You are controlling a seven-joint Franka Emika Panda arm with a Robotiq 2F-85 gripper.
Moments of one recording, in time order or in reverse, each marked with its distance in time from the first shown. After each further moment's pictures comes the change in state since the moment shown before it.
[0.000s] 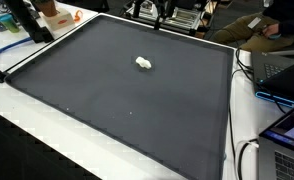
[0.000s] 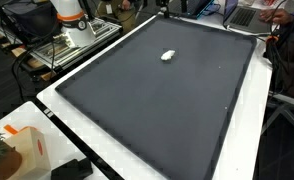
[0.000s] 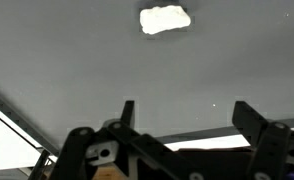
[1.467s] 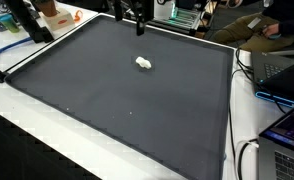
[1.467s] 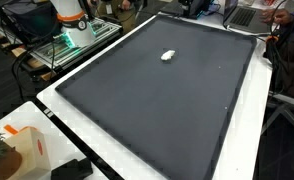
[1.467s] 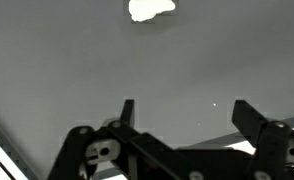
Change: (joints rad) arm 0.639 0.354 -0.716 0.559 0.192 -0.492 -0.203
